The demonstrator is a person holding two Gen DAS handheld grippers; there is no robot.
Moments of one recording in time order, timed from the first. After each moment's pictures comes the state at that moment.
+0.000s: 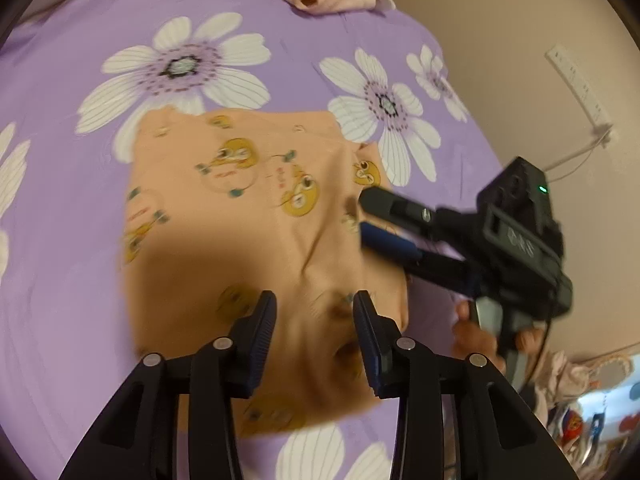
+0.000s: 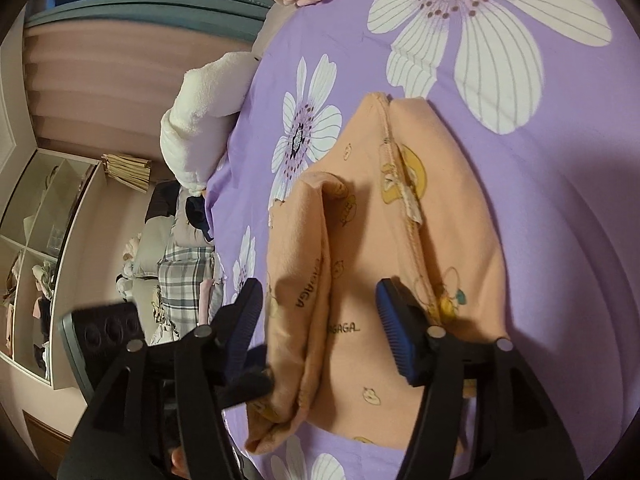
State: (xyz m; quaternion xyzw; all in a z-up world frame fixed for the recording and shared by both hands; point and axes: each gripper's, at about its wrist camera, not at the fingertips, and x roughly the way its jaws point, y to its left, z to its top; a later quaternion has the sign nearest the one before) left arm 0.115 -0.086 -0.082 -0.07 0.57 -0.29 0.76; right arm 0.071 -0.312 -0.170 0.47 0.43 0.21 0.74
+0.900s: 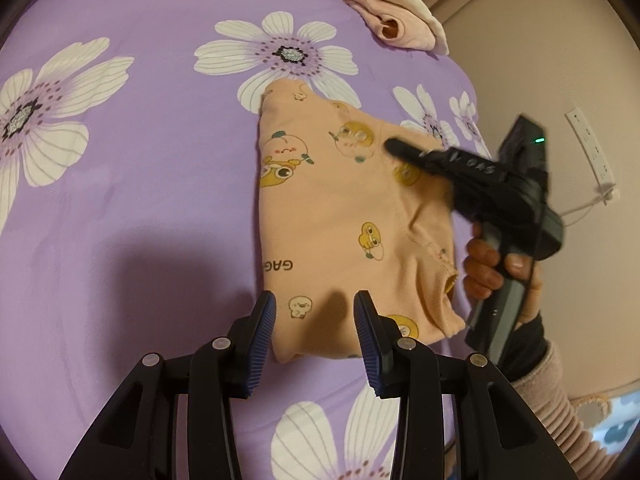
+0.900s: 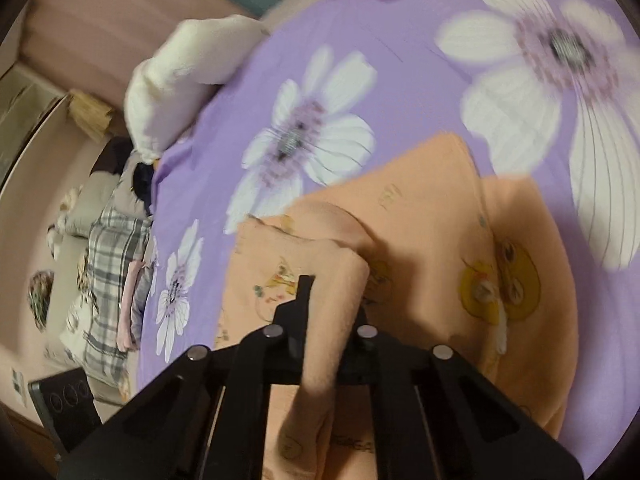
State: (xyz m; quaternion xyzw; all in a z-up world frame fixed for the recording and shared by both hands) left arm 0.087 0.004 -0.101 -0.16 0.57 -0.24 0.77; right arm 0.147 -0.261 -0.146 0.31 0.44 0.18 0.82
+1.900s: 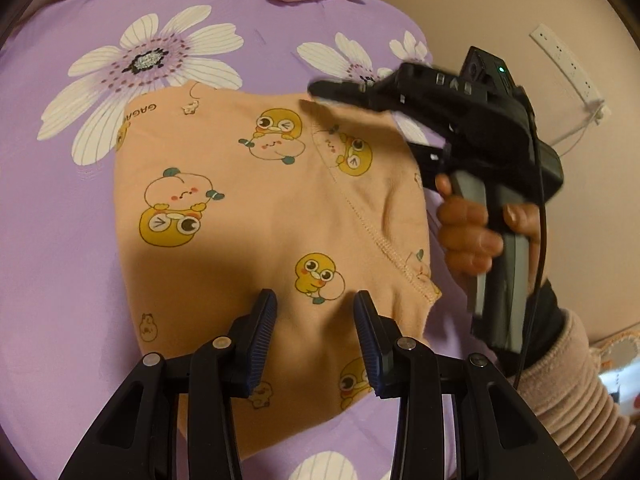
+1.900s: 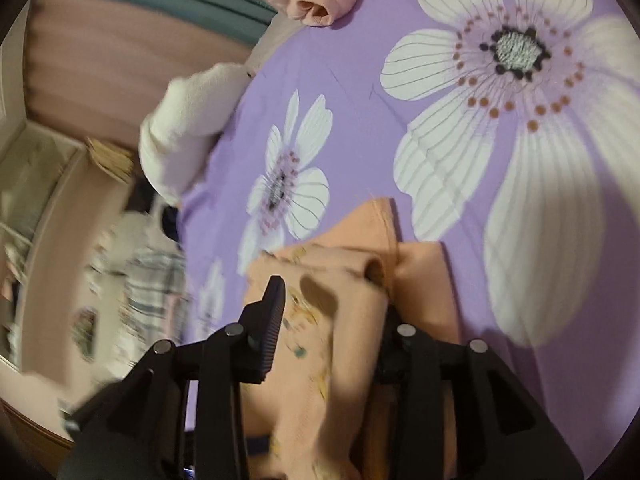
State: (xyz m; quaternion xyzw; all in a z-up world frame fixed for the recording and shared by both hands) left arm 0.115 -0.112 -0.116 -0.05 0.56 -0.32 0.76; right arm 0.165 -0.335 -0.171 0.42 0.42 0.21 0.78
